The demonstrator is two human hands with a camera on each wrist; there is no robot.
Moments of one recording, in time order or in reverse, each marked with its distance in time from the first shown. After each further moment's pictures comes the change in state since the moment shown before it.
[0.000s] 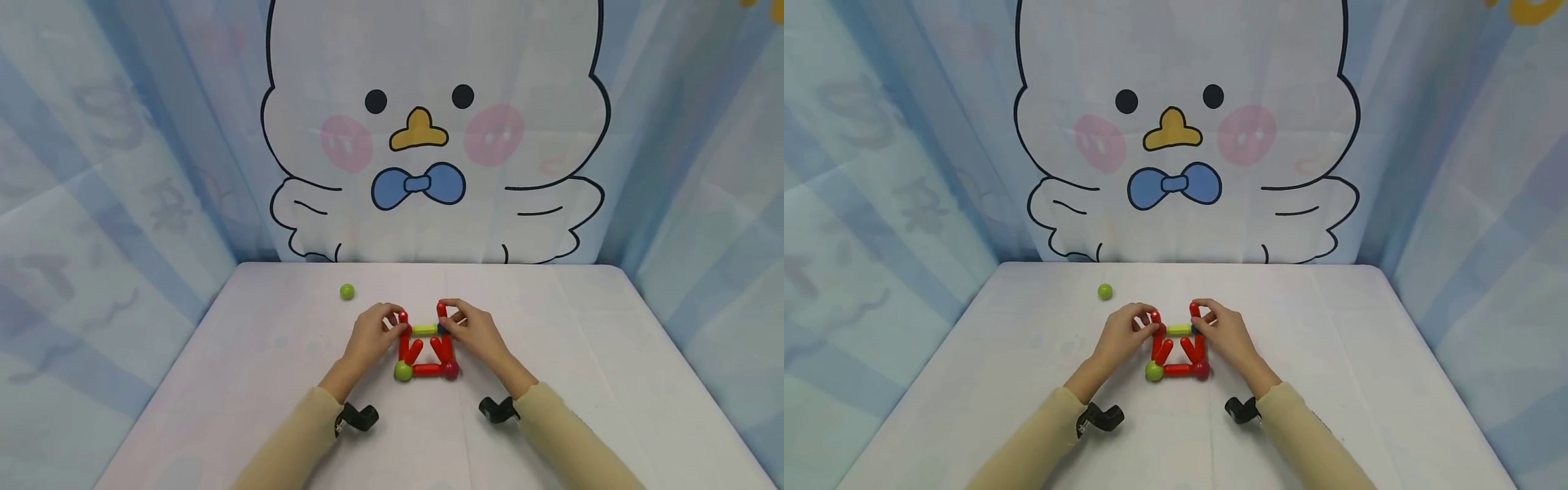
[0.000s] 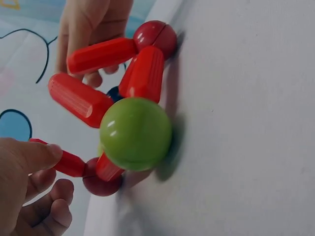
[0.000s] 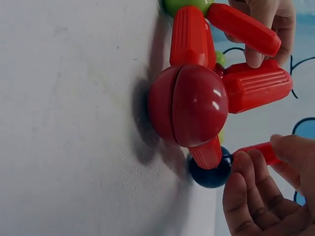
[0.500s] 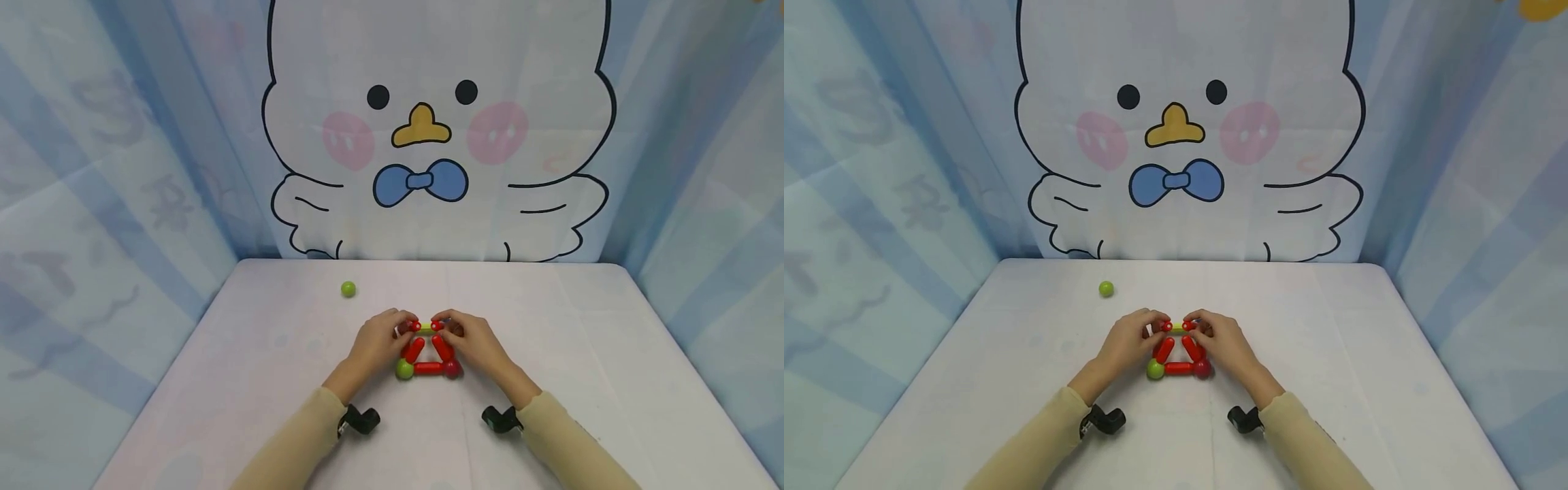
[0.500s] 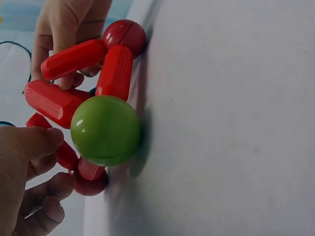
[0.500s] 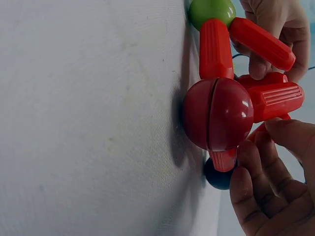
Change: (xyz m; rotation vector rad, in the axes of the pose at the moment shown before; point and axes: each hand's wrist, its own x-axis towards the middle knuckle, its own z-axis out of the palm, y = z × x) left_hand -0.005 0.001 0.006 0.211 -0.050 0.181; right_hand -0.011 -0.001 0.010 -0.024 -0.063 -0.098
